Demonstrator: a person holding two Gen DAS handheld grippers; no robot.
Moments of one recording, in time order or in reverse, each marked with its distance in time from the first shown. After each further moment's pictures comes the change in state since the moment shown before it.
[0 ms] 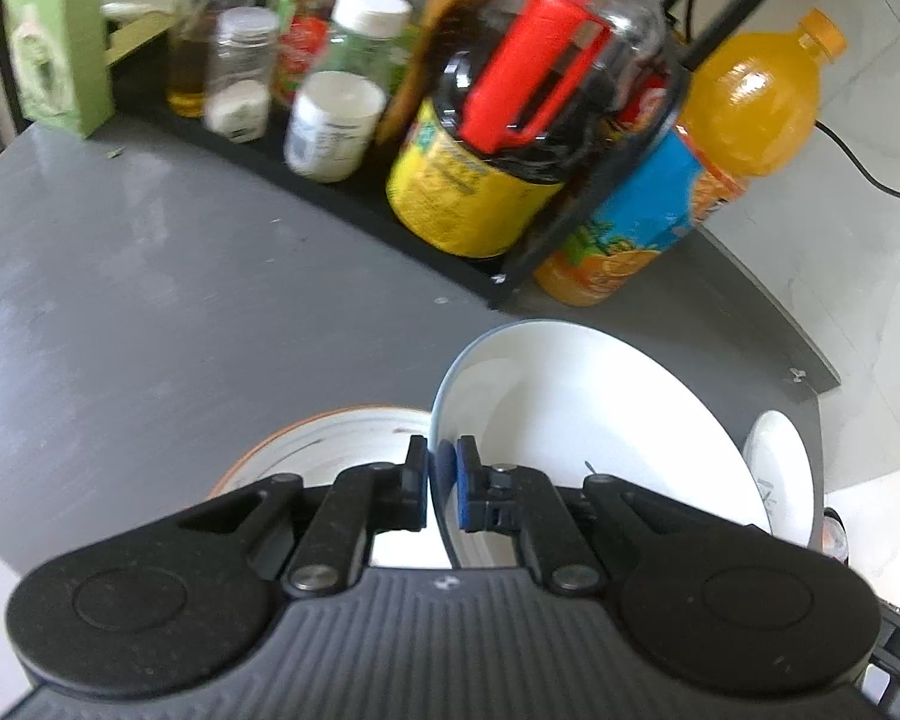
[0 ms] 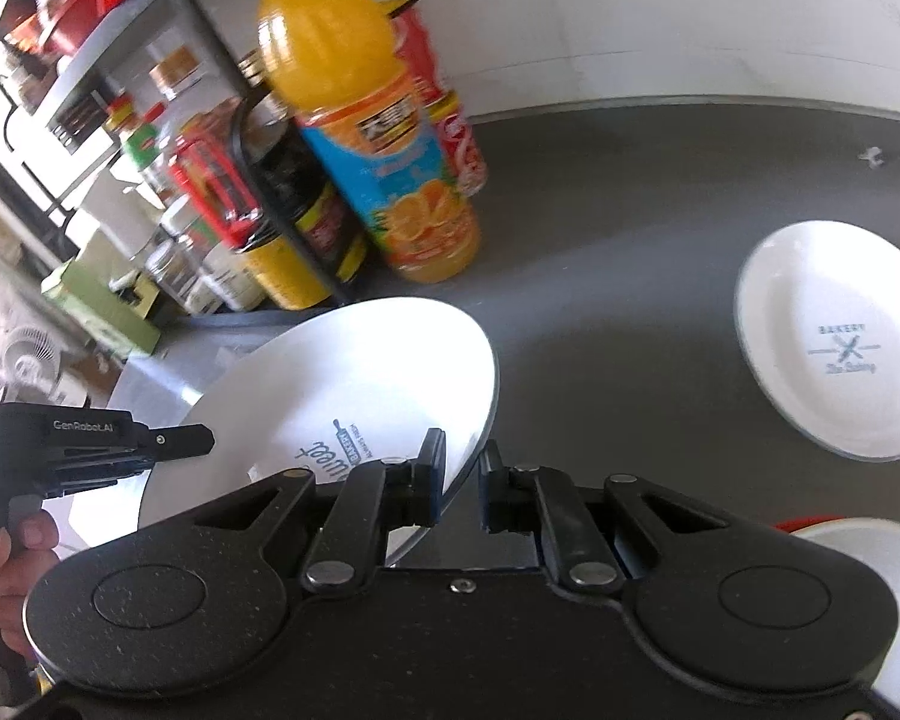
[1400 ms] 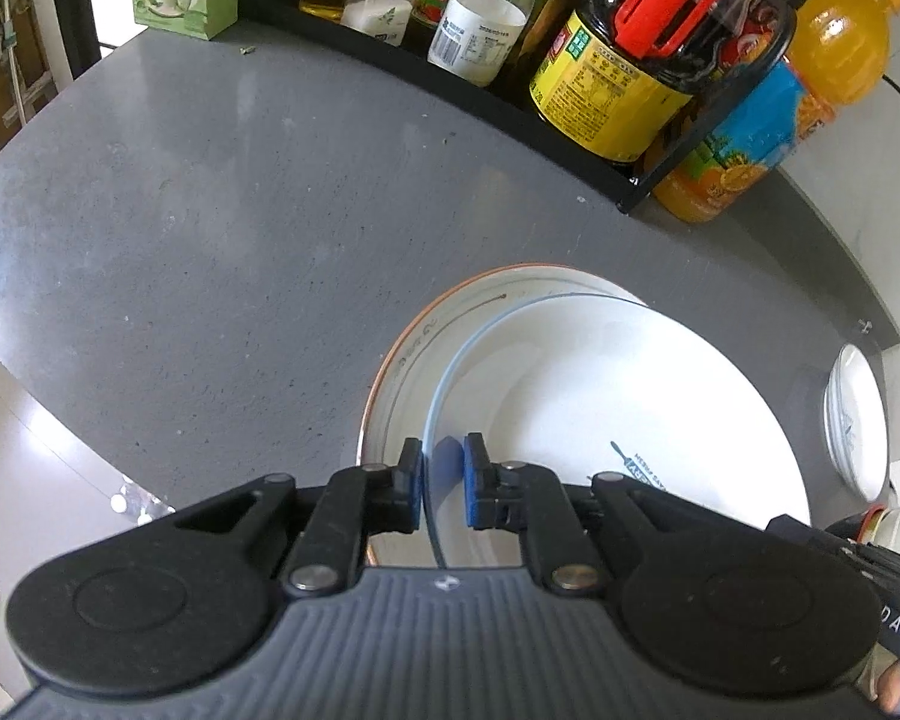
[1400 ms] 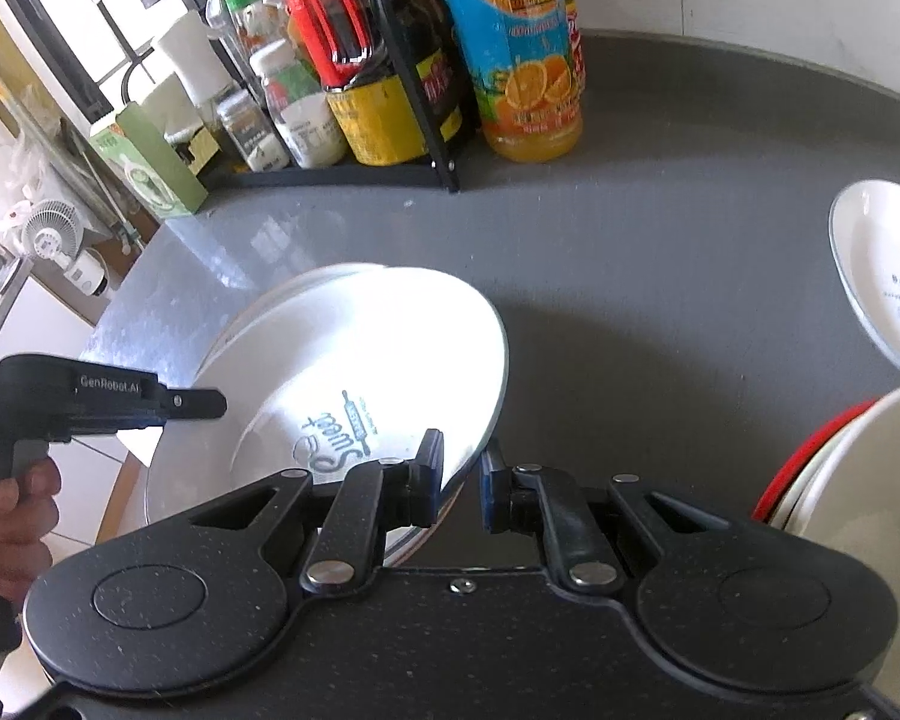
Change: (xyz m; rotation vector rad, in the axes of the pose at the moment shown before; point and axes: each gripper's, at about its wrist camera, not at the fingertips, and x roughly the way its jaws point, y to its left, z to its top) left arm -0.005 0.062 -0.053 0.003 0.047 0.099; right arm 0.015 0.045 -0.051 -0.161 0.107 0.024
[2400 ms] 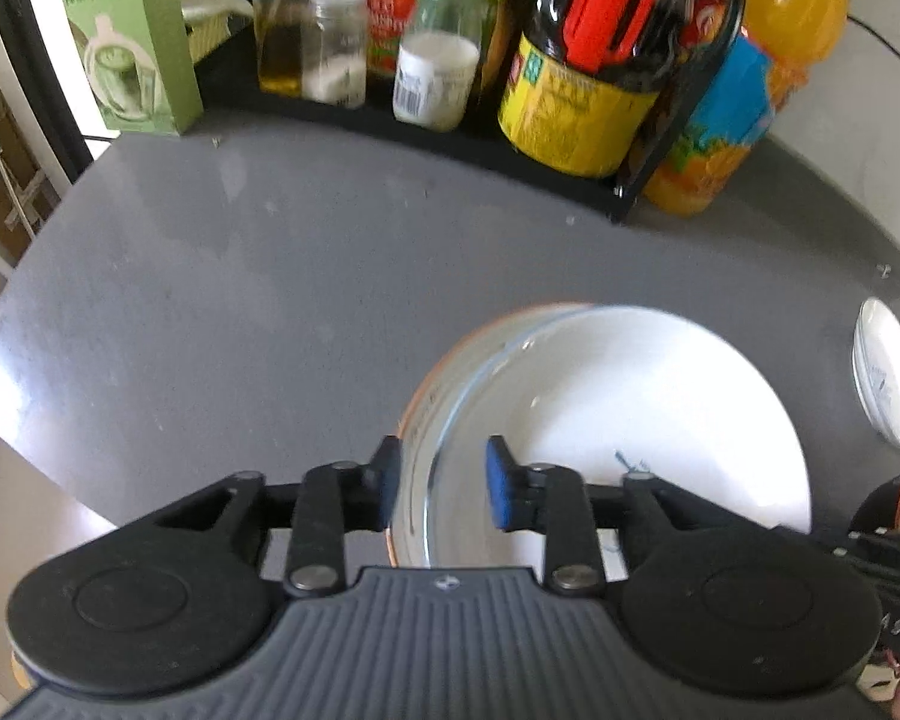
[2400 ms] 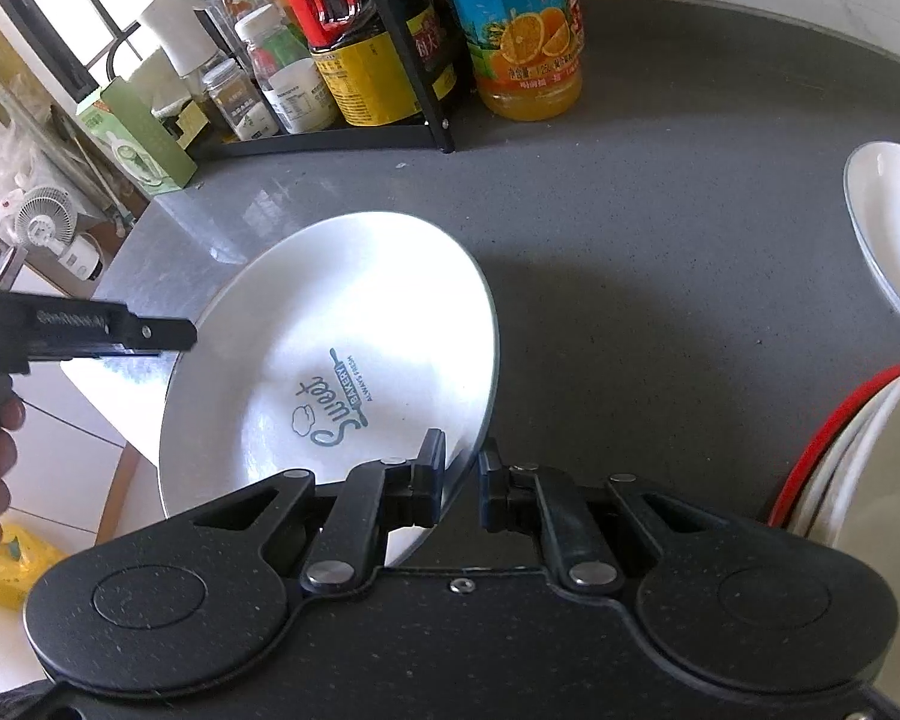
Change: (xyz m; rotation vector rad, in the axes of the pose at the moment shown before) left arm -0.012 -0.018 0.018 0.171 -0.040 0.089; right arm 0.013 -0.002 -0.007 0.021 0.049 0.003
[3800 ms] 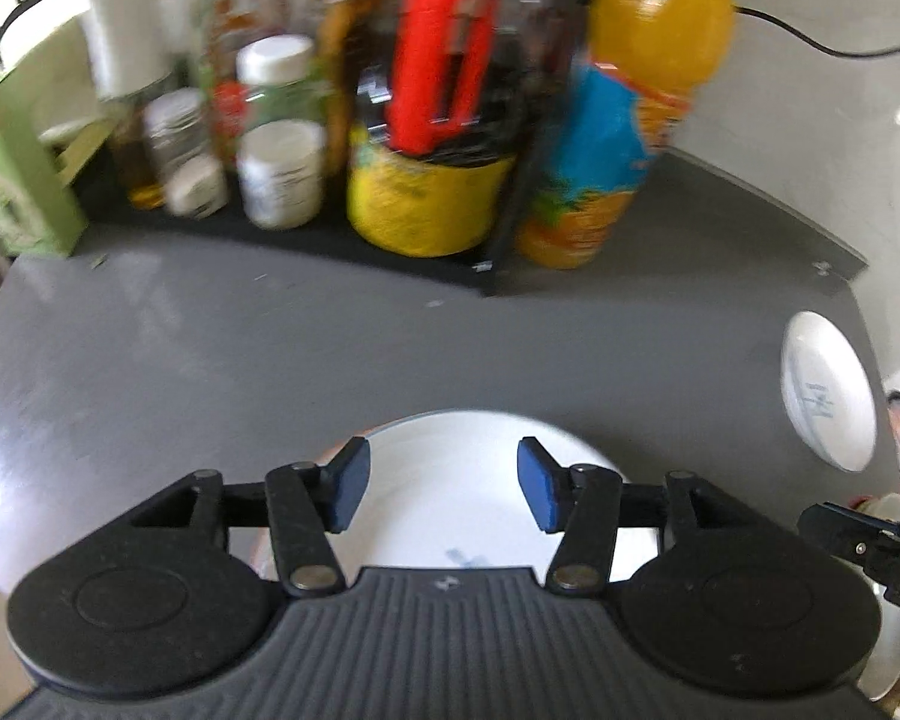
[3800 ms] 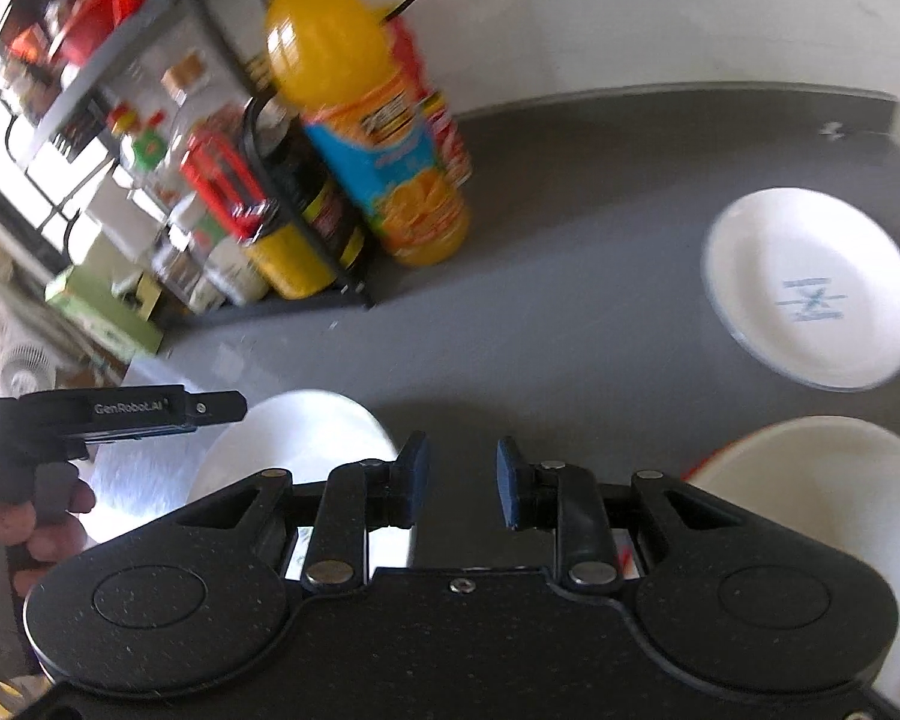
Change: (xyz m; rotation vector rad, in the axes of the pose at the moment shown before) left arm -0.001 -0.081 0.045 0.139 -0.039 -0.091; right arm -0.067 -0.042 0.024 0.237 -0.192 -0.045
